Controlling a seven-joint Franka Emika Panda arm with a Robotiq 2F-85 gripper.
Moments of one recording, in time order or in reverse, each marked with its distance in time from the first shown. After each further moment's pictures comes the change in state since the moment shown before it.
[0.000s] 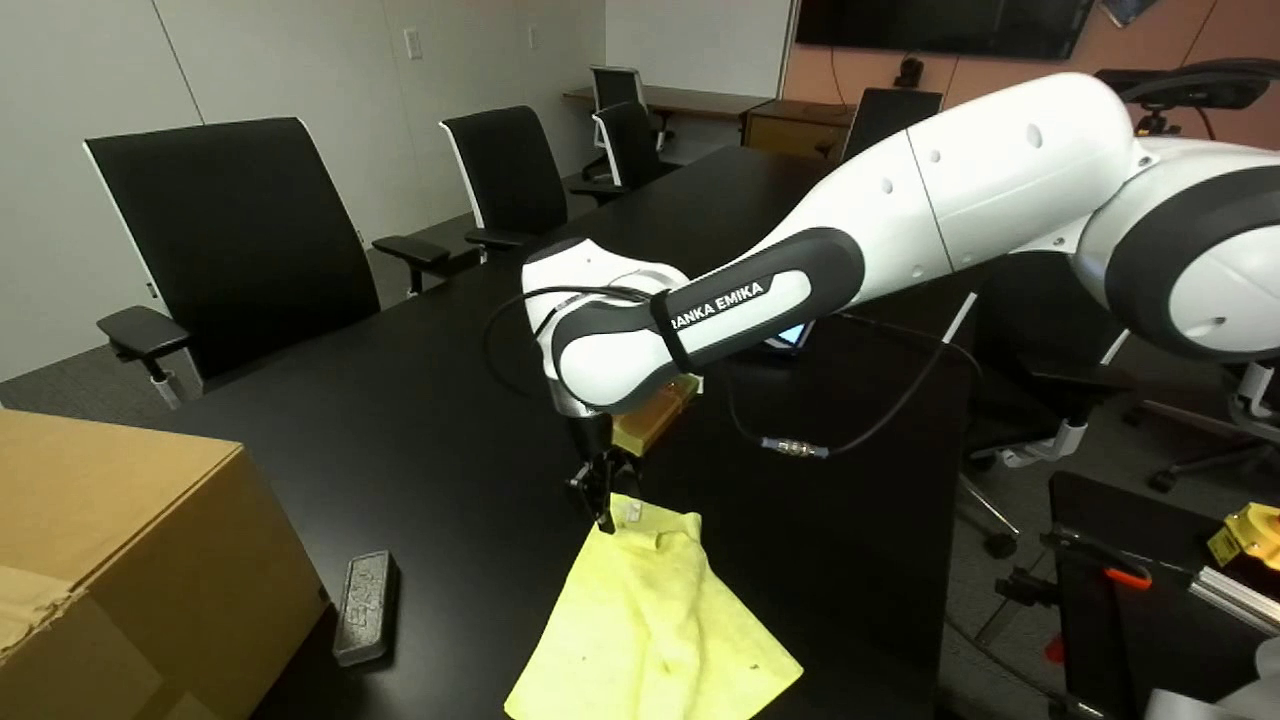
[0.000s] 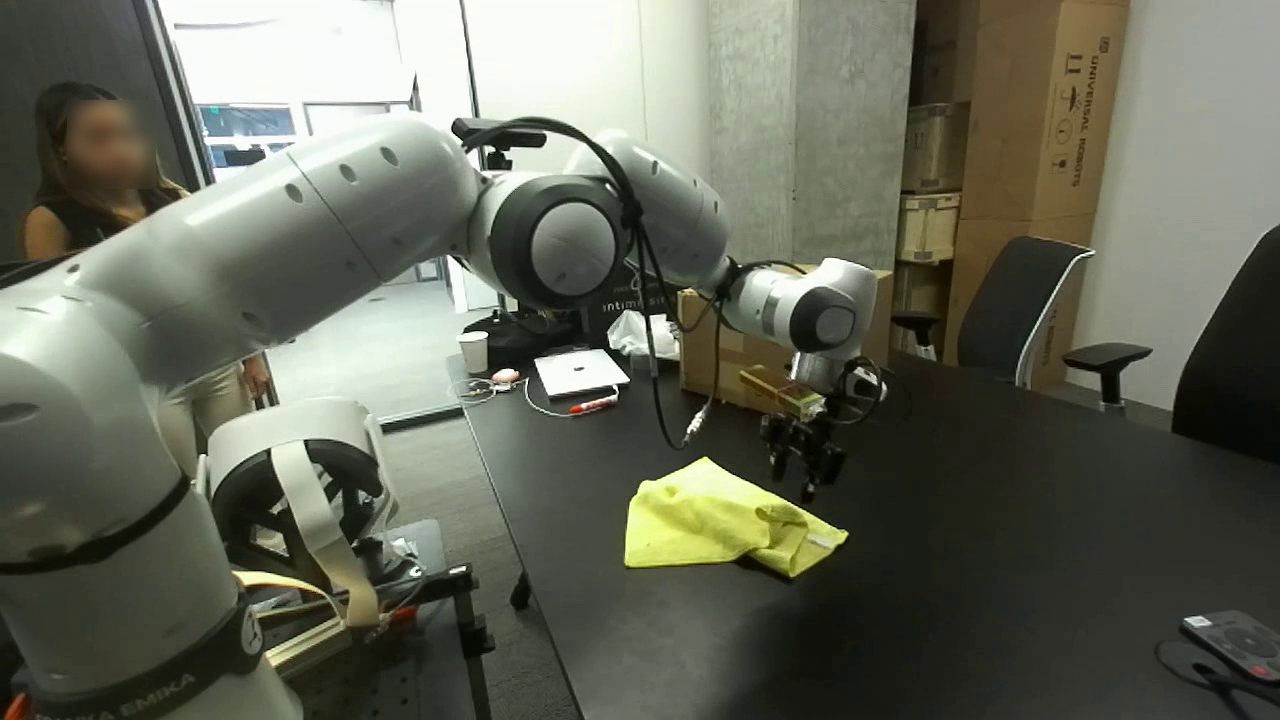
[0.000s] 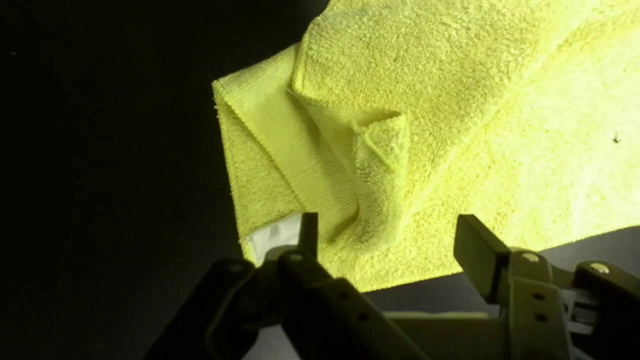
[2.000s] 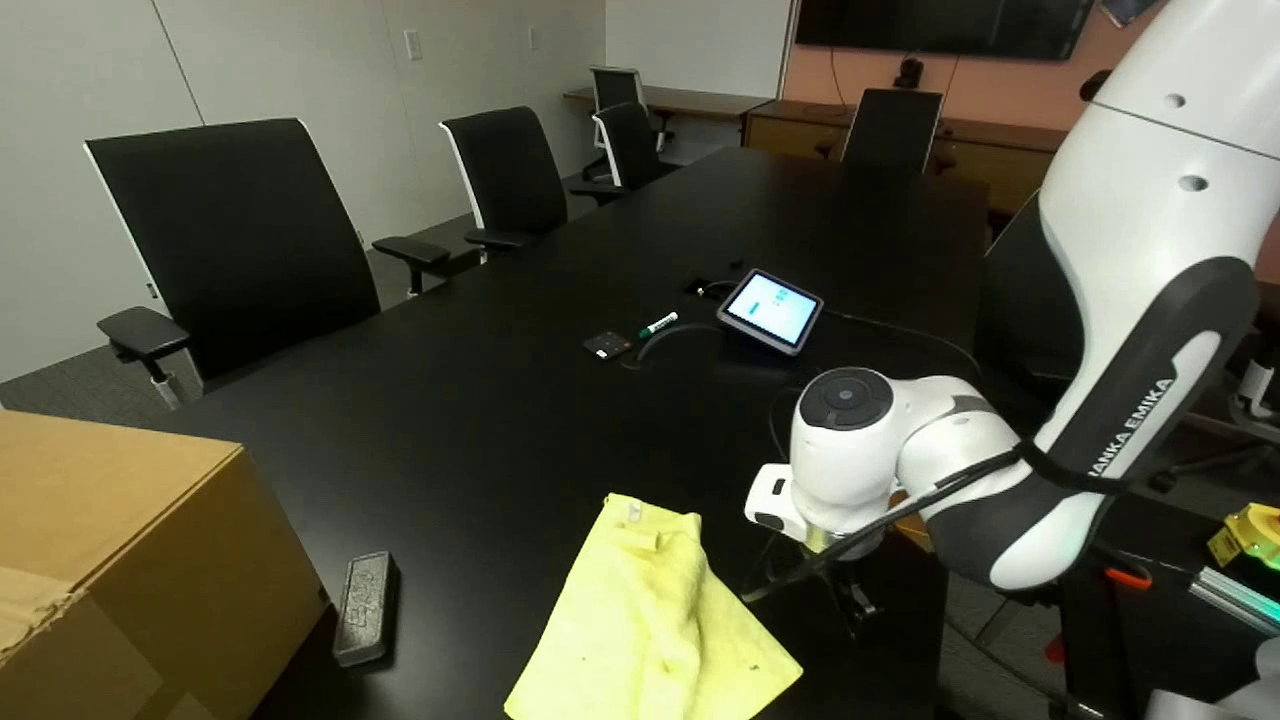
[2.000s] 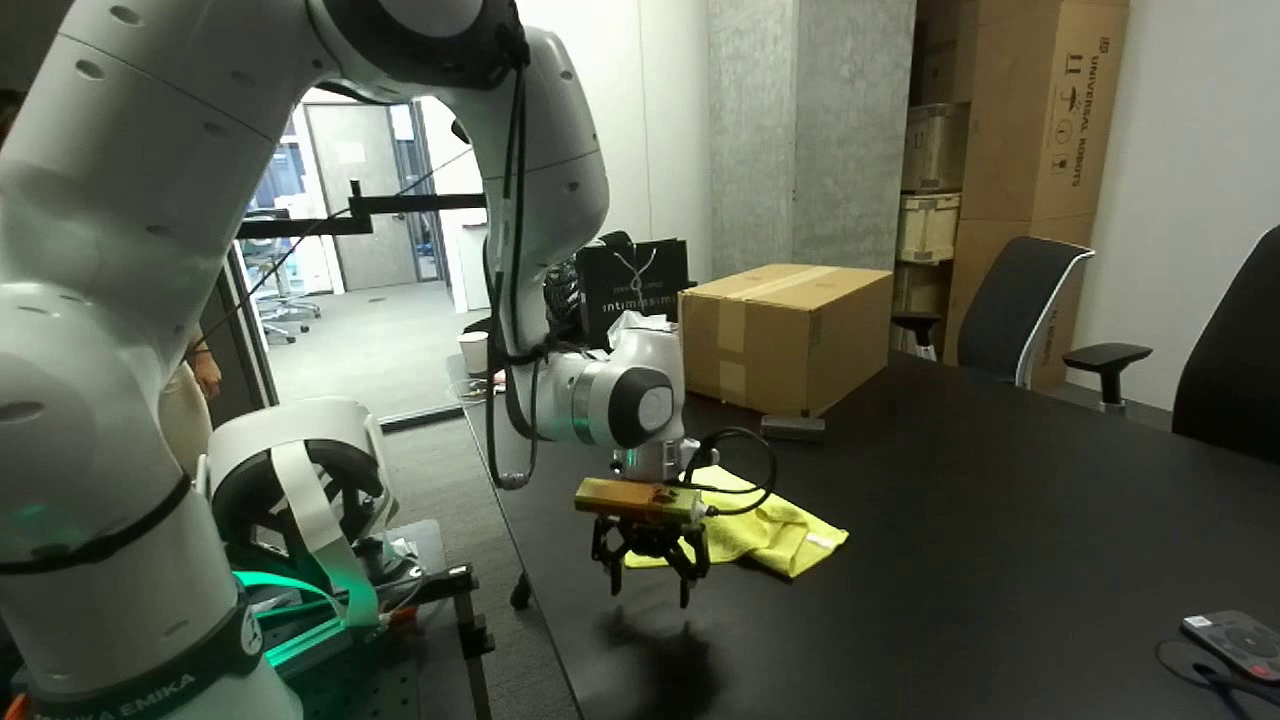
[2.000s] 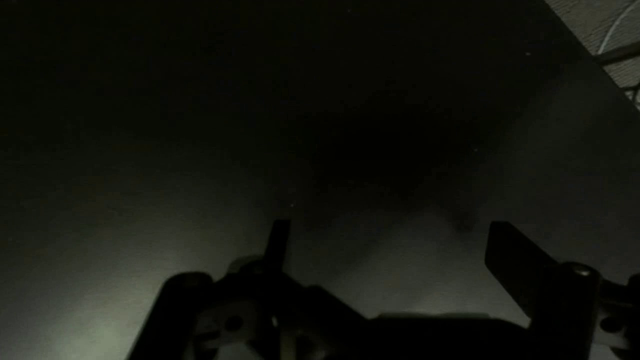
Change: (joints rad) arm 0.020 -0.568 -0.018 -1.346 -0.467 0.818 -0.359
